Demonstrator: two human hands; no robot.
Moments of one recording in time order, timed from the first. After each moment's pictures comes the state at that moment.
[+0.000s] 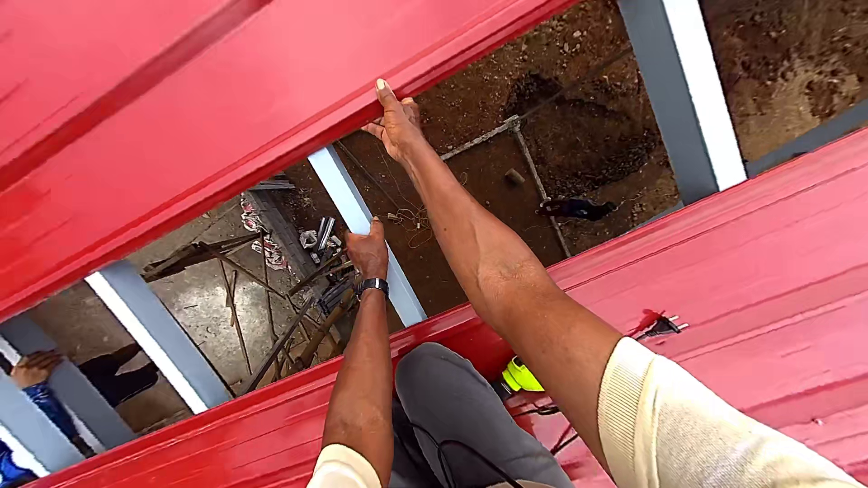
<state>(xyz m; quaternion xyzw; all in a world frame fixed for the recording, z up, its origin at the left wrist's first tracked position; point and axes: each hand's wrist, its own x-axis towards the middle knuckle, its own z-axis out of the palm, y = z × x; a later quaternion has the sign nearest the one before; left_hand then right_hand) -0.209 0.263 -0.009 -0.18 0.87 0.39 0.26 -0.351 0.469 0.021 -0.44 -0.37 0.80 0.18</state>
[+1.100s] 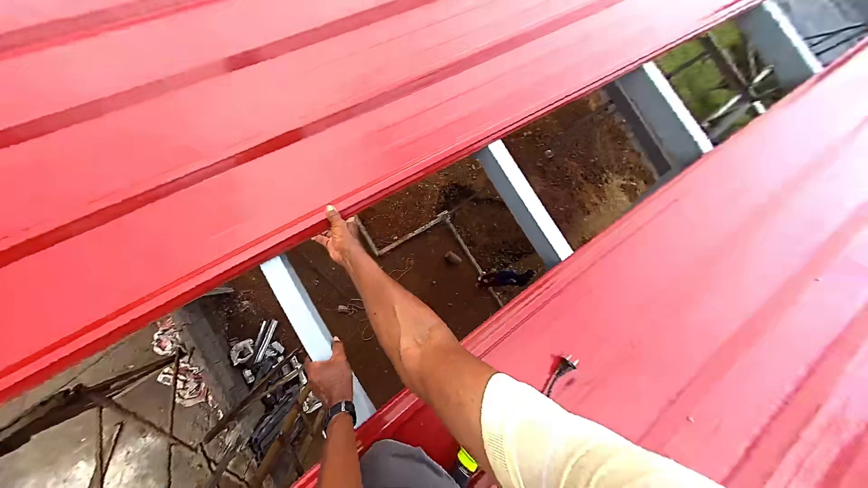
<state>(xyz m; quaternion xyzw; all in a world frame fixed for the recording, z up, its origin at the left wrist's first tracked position) -0.137 0.261 0.006 -0.21 0.88 0.34 0.26 -0.345 0.466 0.035 -0.44 -0.30 0.82 0.22</state>
